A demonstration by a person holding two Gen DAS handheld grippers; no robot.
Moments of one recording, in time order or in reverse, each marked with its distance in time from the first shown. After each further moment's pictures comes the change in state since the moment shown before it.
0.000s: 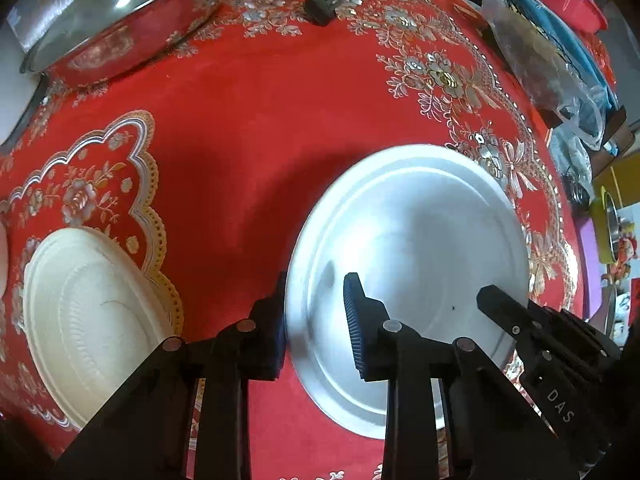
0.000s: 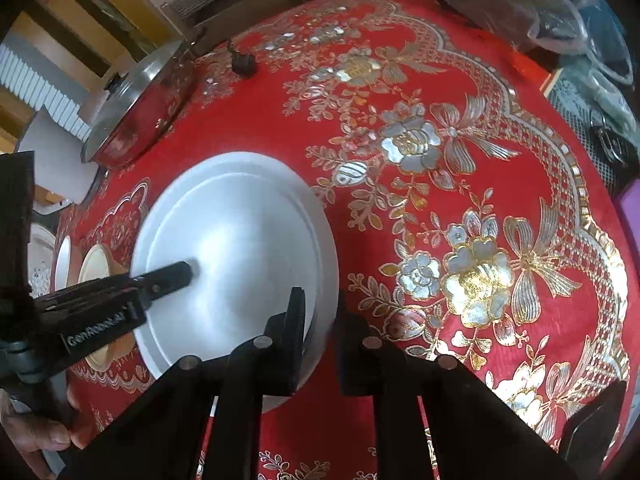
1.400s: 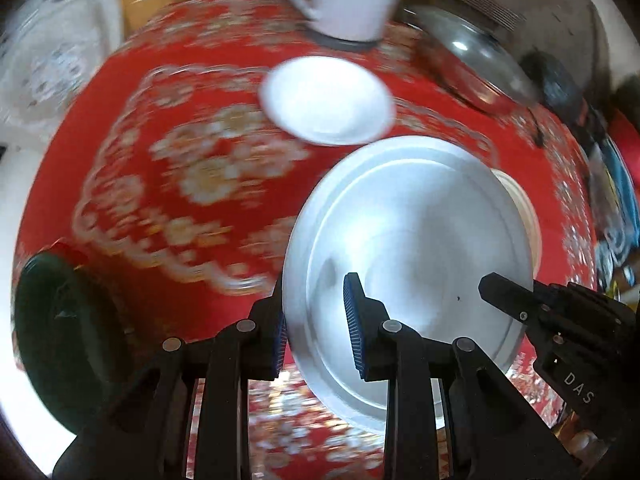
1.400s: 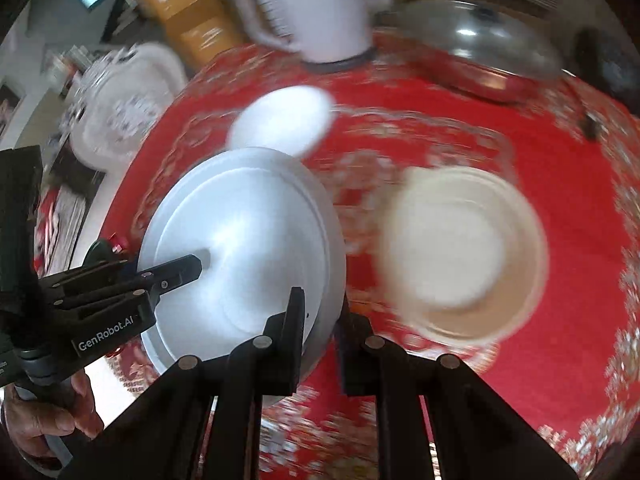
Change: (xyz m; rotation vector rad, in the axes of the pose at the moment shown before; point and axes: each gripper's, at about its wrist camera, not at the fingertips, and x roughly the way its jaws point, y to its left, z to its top) left arm -0.162 0.307 -0.192 -0.479 -0.143 0.124; right arm 0.014 0.331 -0.096 -0.602 0.155 0.192
